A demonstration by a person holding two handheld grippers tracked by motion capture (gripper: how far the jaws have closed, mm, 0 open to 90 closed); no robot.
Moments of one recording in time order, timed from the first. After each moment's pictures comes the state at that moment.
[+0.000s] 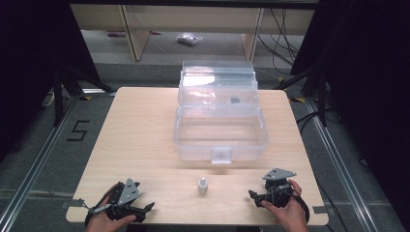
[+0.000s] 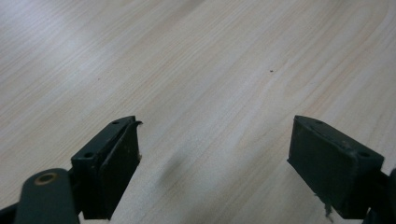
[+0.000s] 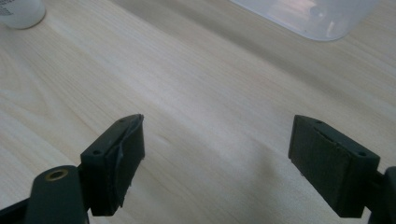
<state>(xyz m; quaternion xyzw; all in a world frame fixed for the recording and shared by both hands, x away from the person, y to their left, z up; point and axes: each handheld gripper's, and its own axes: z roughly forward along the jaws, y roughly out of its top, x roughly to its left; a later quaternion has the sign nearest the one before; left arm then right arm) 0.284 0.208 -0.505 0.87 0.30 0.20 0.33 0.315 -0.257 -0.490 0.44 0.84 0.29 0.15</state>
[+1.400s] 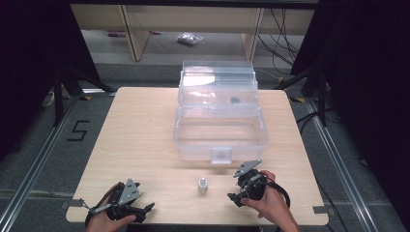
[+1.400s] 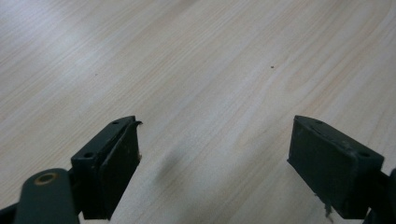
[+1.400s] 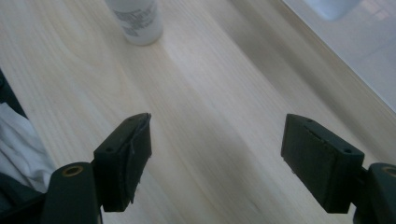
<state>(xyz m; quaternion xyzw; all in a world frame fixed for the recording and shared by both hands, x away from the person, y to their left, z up) 0.284 0.207 -0.508 0.87 0.31 0.20 0.33 0.332 -0.182 -0.459 0.32 0.91 0.24 0.08</state>
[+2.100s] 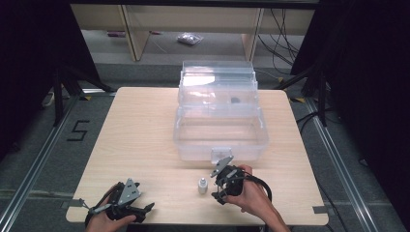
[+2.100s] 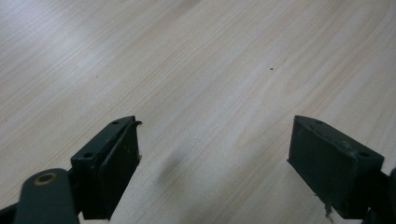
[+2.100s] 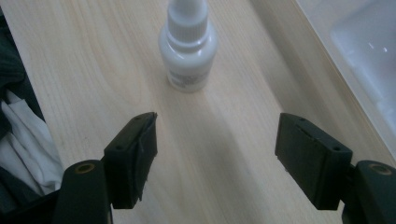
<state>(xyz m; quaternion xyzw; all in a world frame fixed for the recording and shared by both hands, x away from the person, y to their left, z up) 0.284 0.208 -0.507 0.87 0.31 0.20 0.33 0.344 -0.126 -0.454 0.22 0.95 0.20 0.08</state>
